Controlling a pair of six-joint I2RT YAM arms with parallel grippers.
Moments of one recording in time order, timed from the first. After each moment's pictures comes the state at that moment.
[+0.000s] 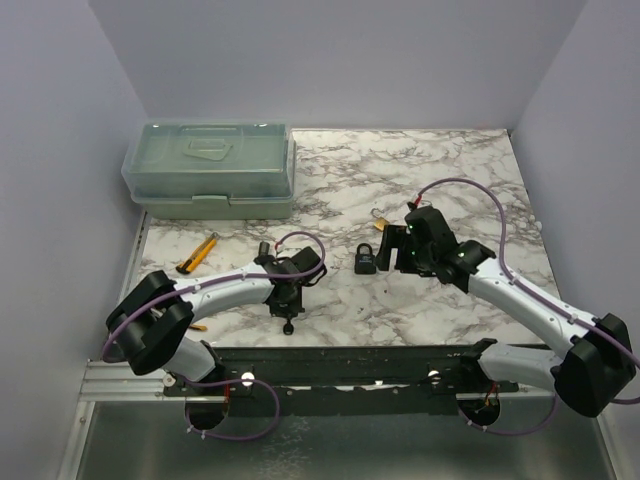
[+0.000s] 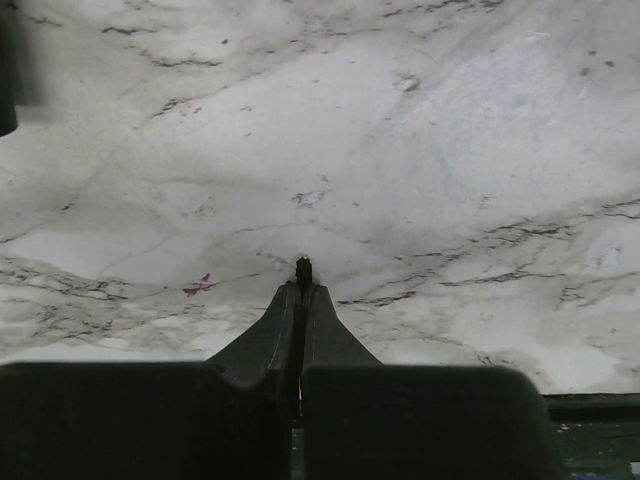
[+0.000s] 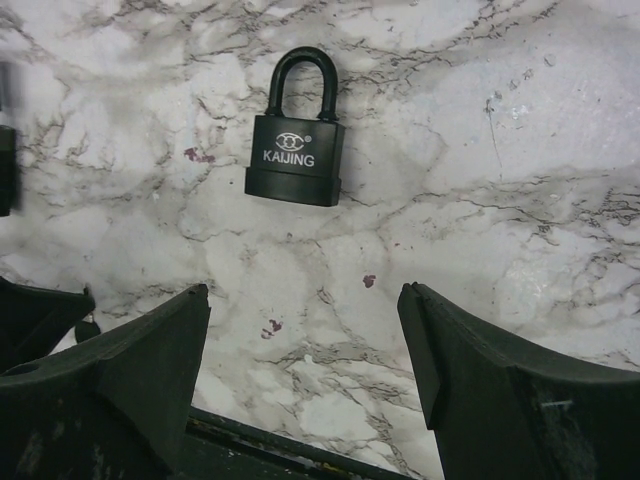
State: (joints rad) left arm -0.88 1.45 0.78 -0.71 -0.18 -0.87; right arm 0.61 1.17 0.83 -0.50 0.09 0.59
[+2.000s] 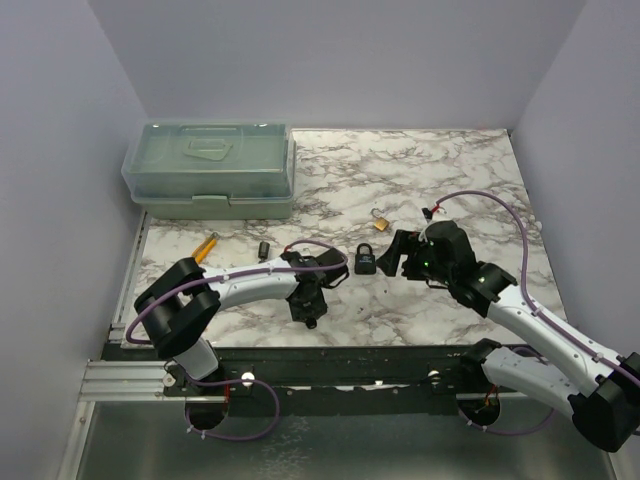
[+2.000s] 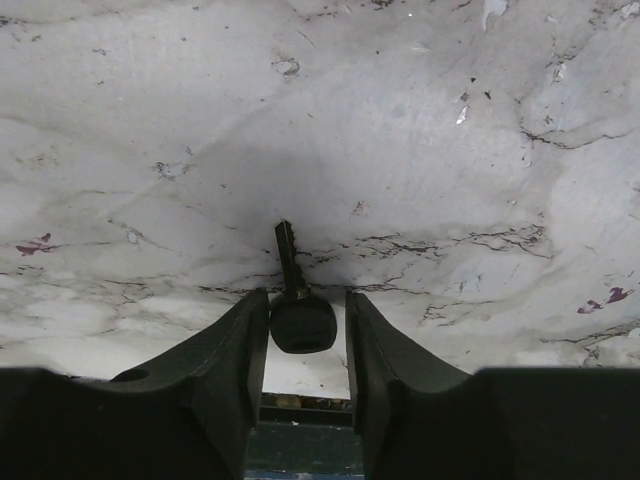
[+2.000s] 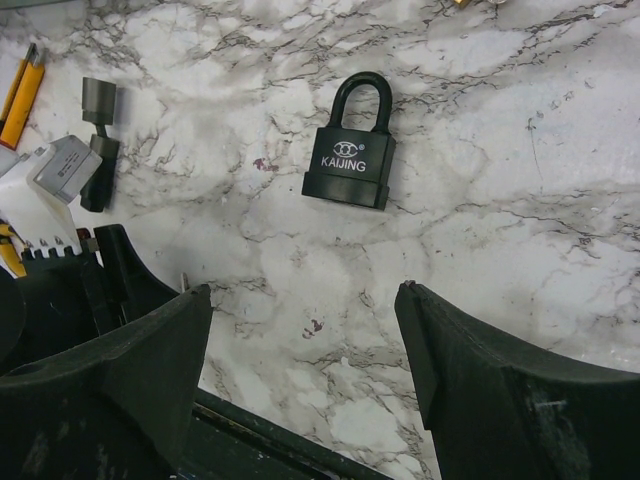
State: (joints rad) left arm -0.98 1.60 0.93 -0.74 -0.13 -1.21; right arm 0.61 0.93 0.68 -0.37 0.04 0.62
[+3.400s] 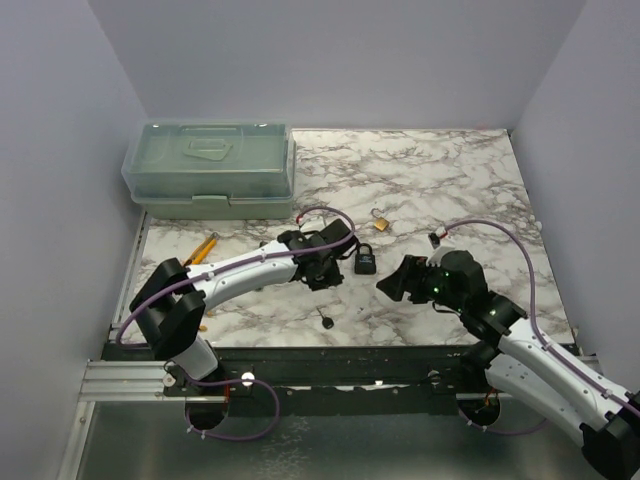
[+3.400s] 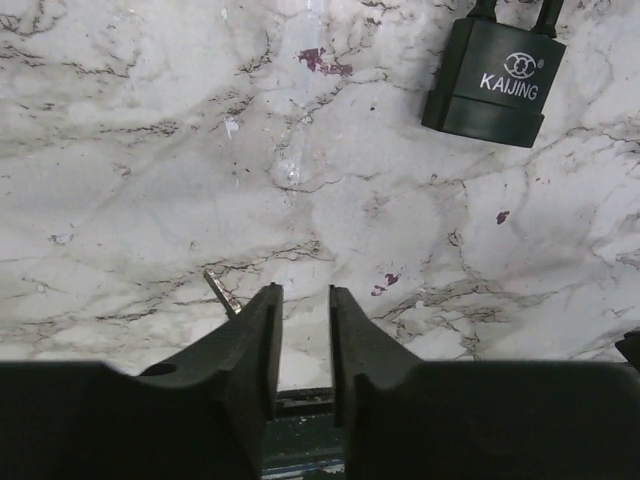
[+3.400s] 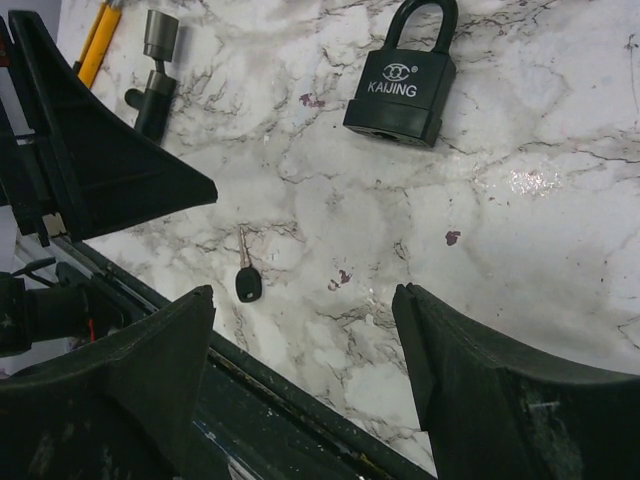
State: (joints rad) left arm -0.96 1.58 1.13 -0.72 -0.21 -1.15; right arm 0.61 0.67 0.41 -0.25 -0.12 0.67
